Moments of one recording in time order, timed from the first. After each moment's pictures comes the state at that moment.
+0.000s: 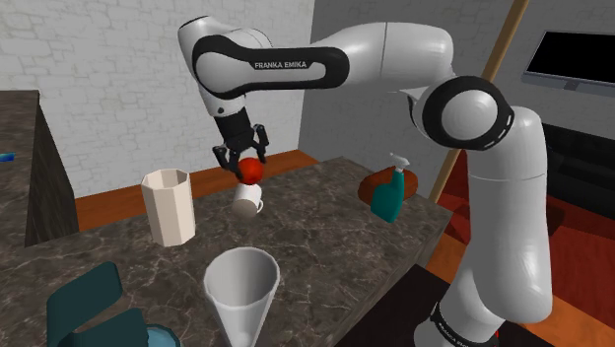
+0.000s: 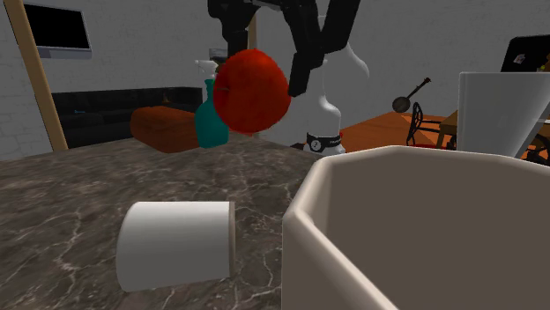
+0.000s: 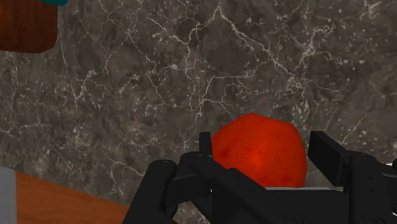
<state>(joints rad) 0.16 0.41 0.31 -1.30 -0.30 1.40 0.49</state>
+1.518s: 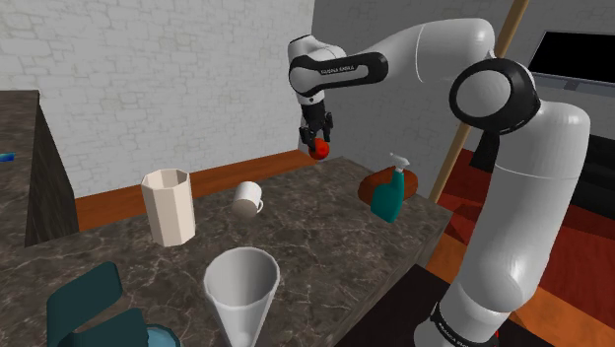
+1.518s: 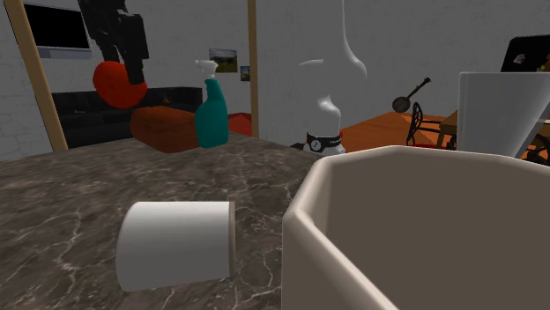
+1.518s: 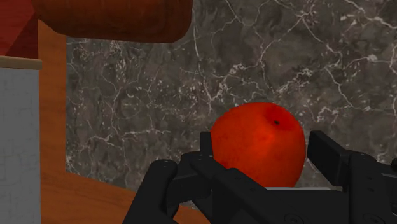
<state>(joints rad) -0.19 0.21 0.12 -1.60 -0.33 1.63 0.02</state>
